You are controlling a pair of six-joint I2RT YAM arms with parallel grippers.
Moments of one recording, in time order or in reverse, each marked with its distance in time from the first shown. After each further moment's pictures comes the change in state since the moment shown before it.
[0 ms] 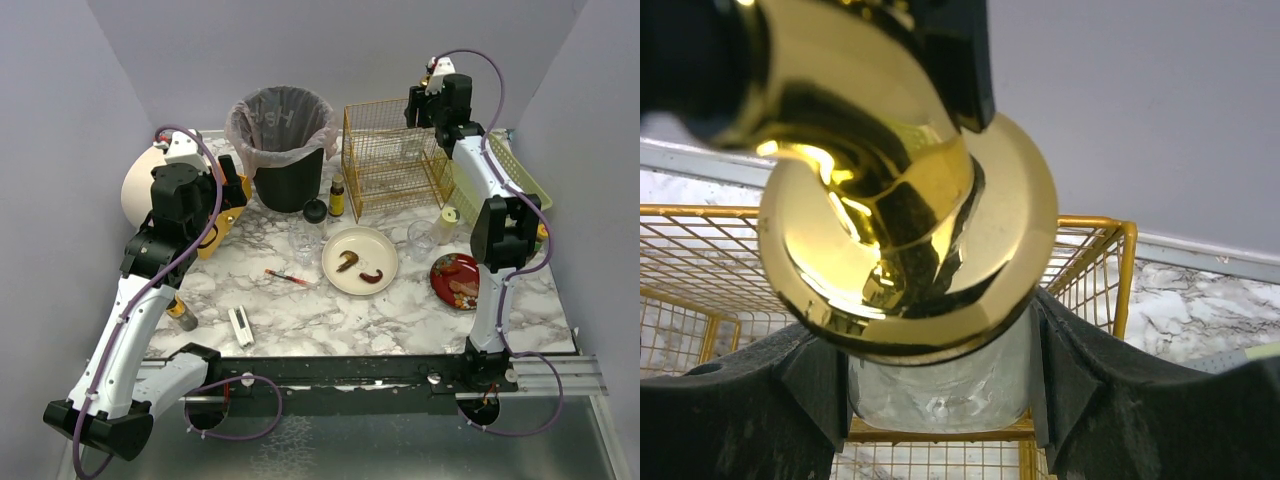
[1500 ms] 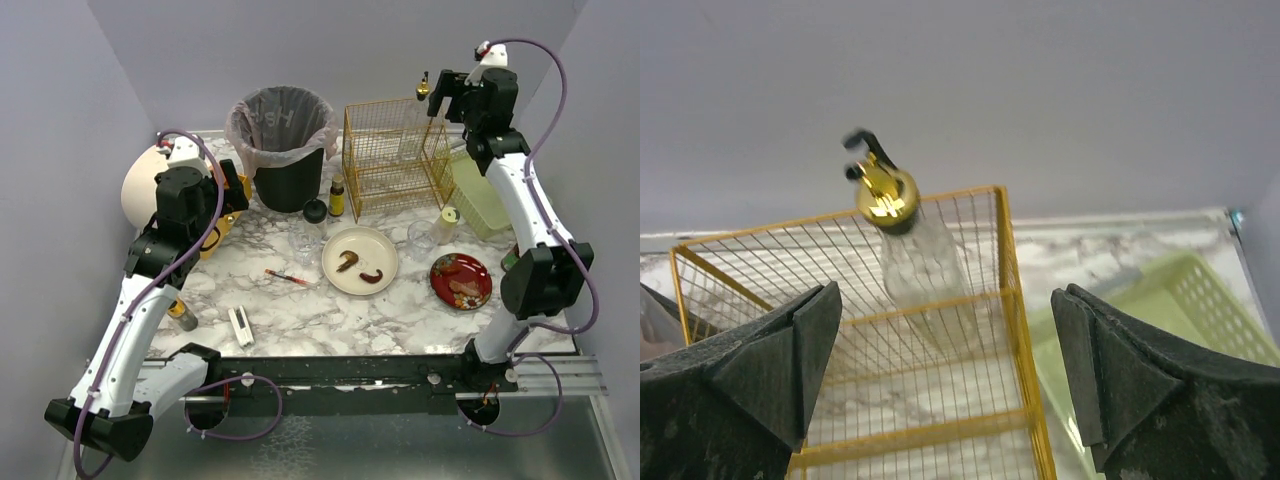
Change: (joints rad) left arm 0.000 -0.006 -0.042 0.000 -0.001 -0.036; right arm -0.011 -0.410 -0.234 -0.019 0.122 0.138
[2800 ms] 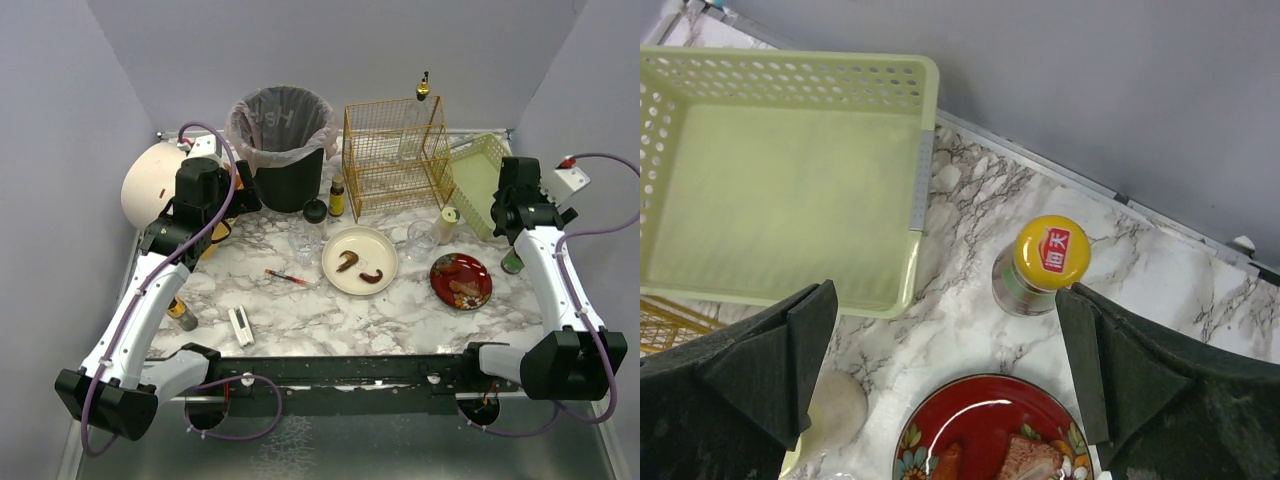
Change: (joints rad) left arm 0.000 0.113 0.004 -0.030 0.098 -0.060; right arm -0.148 -0.512 -0.637 -0.484 0.777 0.613
